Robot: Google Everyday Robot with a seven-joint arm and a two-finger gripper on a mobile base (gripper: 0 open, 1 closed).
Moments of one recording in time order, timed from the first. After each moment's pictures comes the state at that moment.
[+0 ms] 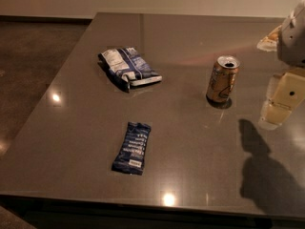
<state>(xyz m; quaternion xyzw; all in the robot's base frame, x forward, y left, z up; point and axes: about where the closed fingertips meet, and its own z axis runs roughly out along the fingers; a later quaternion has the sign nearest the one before) 0.438 -0.217 0.976 -0.60 0.78 -0.03 0.16</state>
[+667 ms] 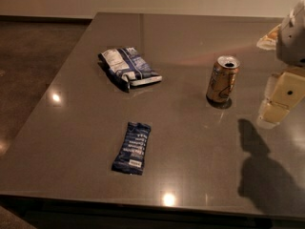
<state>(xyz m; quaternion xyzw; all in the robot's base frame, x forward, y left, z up) 0.440 -0.213 0.978 -0.60 0.78 -0.04 0.17</state>
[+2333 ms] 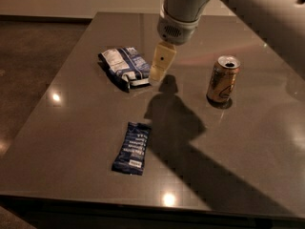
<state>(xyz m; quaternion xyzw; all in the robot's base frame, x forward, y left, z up) 0.607 -0.045 0.929 -0.56 0.81 -0.01 0.18</state>
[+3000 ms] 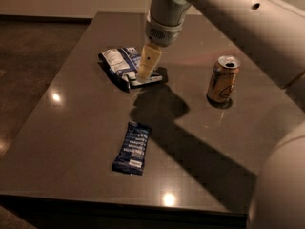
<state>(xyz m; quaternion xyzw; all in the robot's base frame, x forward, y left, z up) 0.647 -0.021 0.902 -0.54 0.82 0.00 0.17</state>
